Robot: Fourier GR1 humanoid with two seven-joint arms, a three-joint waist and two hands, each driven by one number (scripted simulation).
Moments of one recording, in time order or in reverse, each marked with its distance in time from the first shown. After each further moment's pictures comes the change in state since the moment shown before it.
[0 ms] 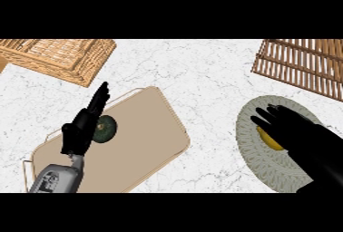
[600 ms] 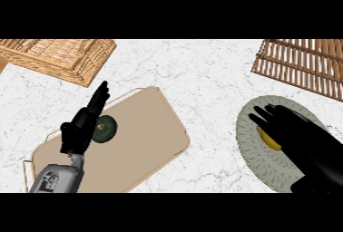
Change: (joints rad) left arm 0.001 -0.035 0.045 -0.011 -0.039 -0.046 0.013; right arm 0.009 0.106 -0.027 0.050 0.152 0.037 -0.059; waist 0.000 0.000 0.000
